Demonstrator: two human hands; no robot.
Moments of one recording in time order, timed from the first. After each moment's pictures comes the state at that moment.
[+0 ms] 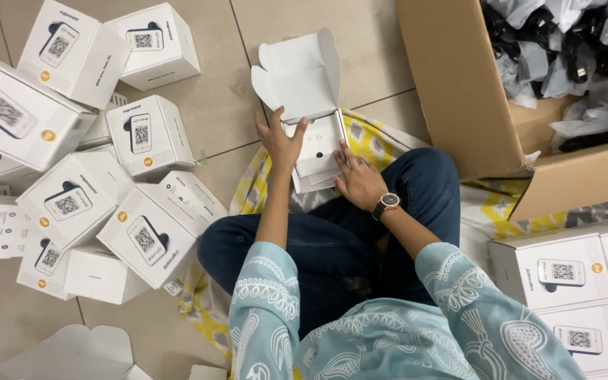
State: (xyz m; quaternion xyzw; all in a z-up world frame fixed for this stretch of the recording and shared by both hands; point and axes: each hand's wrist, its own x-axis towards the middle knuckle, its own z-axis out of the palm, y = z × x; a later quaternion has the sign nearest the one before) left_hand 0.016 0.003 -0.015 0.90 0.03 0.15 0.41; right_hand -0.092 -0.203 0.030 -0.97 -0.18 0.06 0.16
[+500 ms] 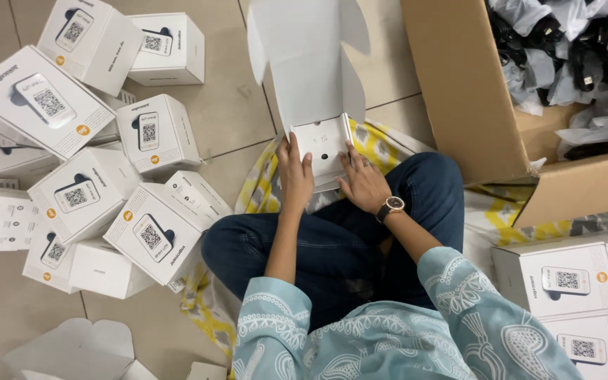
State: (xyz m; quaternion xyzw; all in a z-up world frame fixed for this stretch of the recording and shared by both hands) left_hand -0.064 -0.005 0.032 0.86 -0.04 0.14 0.48; right_hand -0.093 -0.205 0.016 -0.97 -0.20 -0.01 0.16
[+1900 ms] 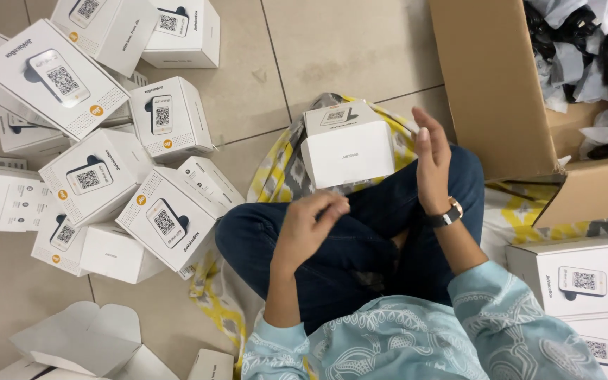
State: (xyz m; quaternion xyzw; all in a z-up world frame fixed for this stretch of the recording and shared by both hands) left_hand -0.162 0.029 0.179 0.80 -0.10 -0.27 0.53; right_hand -0.097 -0.232 0.112 -0.69 0.12 -0.10 0.71
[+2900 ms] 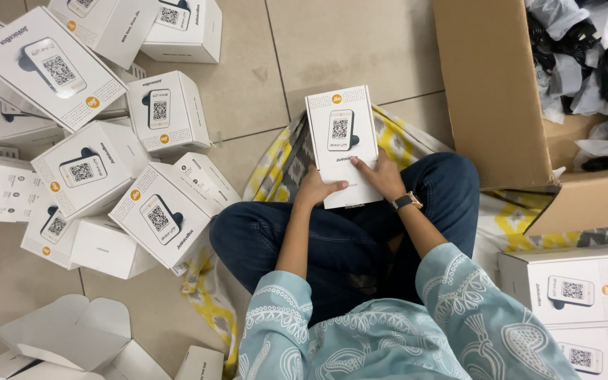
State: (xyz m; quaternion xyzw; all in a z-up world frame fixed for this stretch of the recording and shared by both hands) left_hand -0.086 0.006 -0.052 0.81 0.04 -0.20 0.55; right_hand -0.072 -0.208 -0.004 -0.89 0.05 0.11 0.44
